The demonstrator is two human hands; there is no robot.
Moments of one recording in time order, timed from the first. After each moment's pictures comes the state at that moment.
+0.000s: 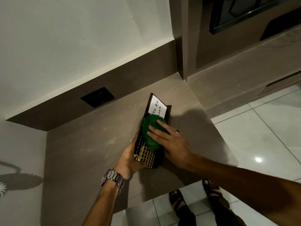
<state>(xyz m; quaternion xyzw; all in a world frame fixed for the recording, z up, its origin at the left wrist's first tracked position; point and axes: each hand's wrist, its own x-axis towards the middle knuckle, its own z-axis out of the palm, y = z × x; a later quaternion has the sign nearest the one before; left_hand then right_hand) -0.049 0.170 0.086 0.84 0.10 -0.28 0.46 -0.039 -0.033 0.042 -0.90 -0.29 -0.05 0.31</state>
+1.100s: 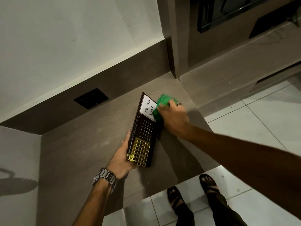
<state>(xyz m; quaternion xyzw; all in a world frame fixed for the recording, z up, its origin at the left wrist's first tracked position) -0.053 0.166 0.116 0.87 0.03 -0.32 0.38 0.033 -0.058 0.049 -0.99 -0.12 -0.05 0.08</state>
